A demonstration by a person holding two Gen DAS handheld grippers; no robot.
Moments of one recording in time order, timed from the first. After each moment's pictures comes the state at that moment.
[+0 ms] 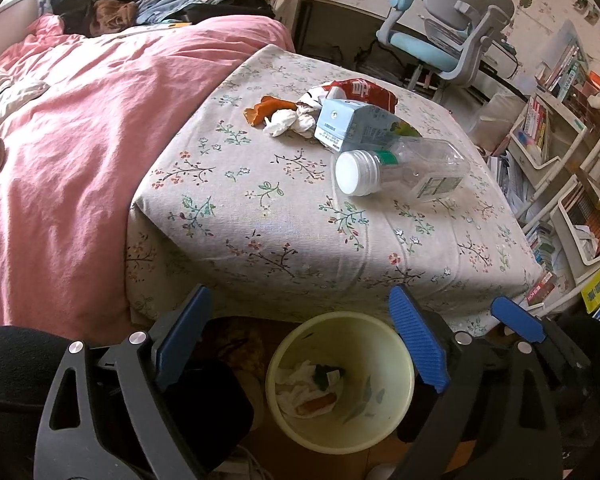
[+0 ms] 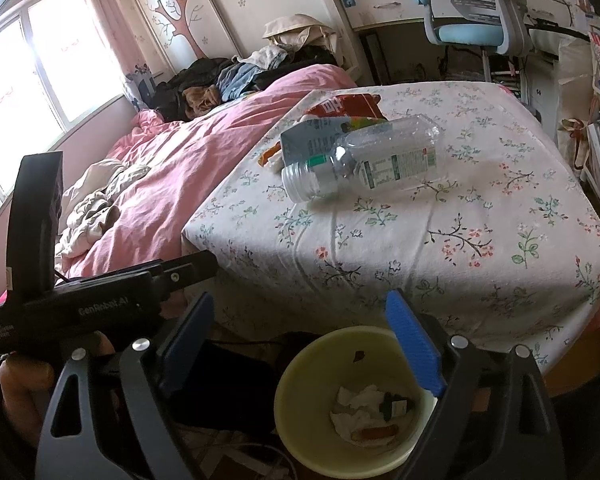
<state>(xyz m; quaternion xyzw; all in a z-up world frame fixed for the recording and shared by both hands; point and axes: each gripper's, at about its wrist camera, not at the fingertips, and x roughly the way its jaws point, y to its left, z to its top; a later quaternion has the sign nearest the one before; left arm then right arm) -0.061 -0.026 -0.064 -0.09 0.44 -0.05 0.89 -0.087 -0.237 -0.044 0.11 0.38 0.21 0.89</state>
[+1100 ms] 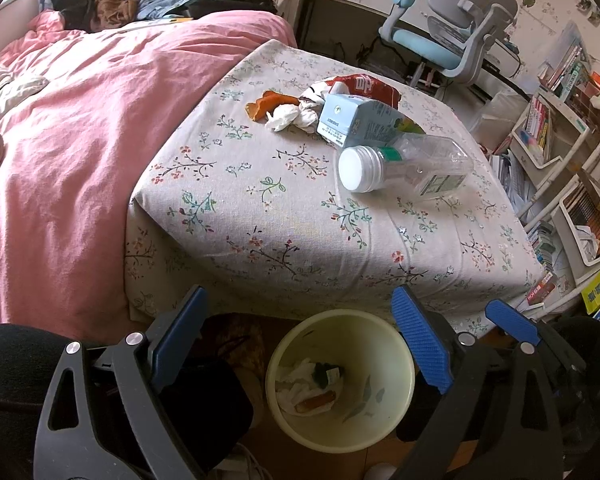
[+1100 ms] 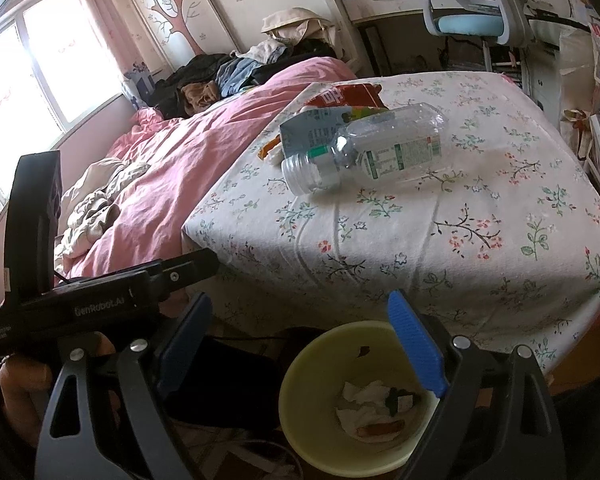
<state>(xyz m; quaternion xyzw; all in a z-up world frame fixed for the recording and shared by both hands) -0.060 -0.026 -0.067 -0.09 0.45 -0.05 0.89 -0.085 -0.233 -0.049 0.11 0.39 0.21 0.89</state>
